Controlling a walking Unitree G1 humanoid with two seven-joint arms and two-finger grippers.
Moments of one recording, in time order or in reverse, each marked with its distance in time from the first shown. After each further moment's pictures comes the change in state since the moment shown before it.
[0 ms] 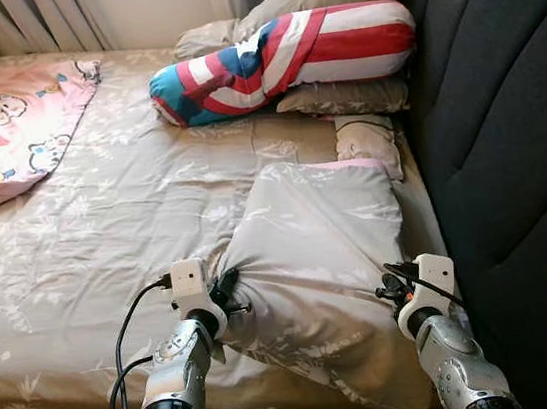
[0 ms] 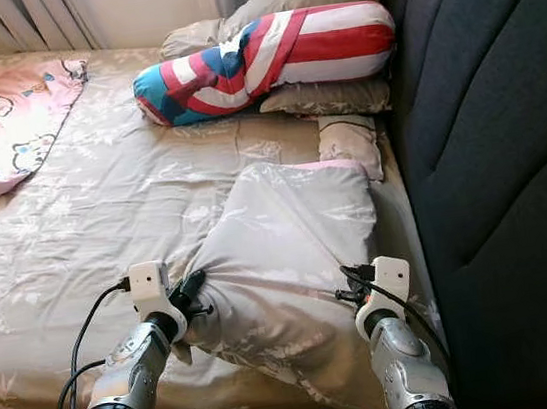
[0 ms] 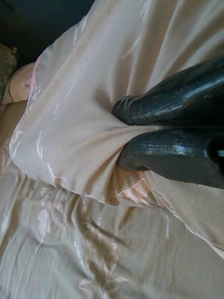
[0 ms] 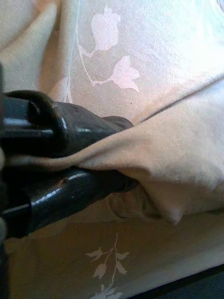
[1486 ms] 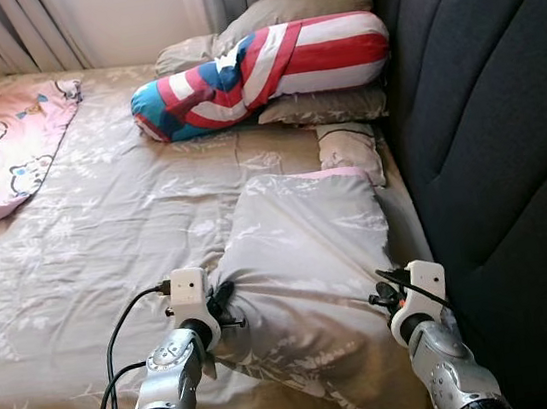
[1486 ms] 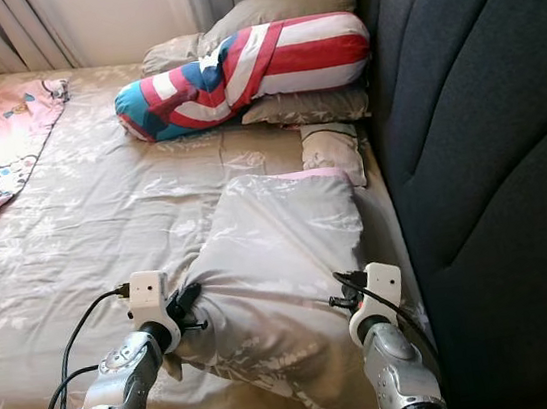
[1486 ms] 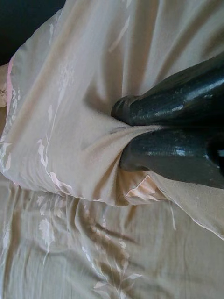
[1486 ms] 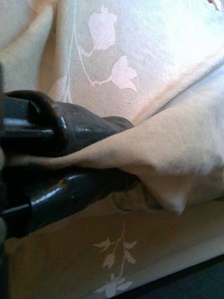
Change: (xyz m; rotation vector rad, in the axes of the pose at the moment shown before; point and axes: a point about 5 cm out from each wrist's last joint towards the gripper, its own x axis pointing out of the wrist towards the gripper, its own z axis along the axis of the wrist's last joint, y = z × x) left arm -0.007 0.011 -0.009 0.124 0.066 0.010; right arm 0.000 0.005 -0.013 -0.002 0.049 -0.015
